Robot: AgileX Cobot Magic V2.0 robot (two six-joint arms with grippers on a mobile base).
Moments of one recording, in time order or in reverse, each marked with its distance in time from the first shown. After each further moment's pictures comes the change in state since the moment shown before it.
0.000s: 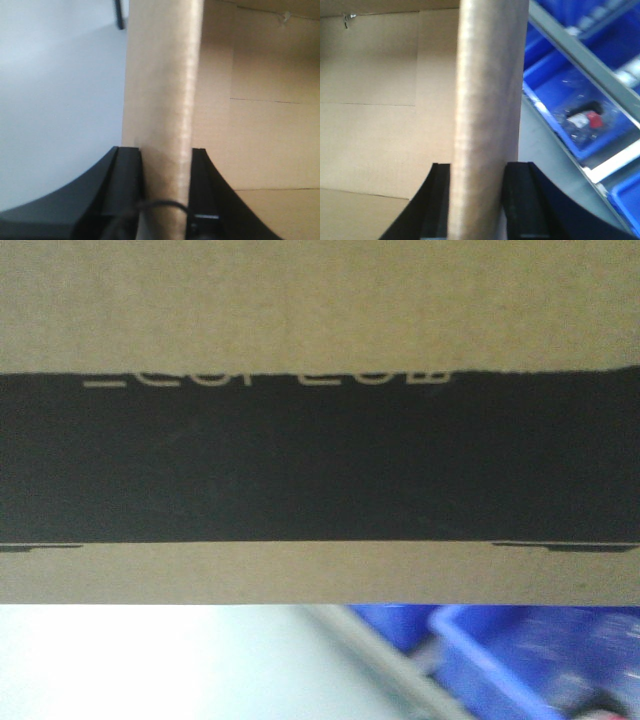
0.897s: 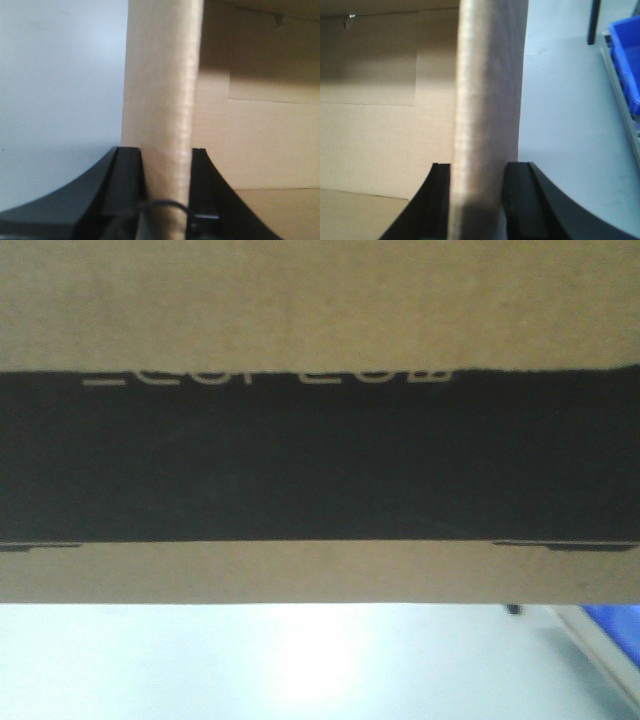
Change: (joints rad) left arm 0.000 -0.006 0.000 -0.006 0.000 0.000; right arm 0.000 0.000 0.000 0.002 0.000 0.000
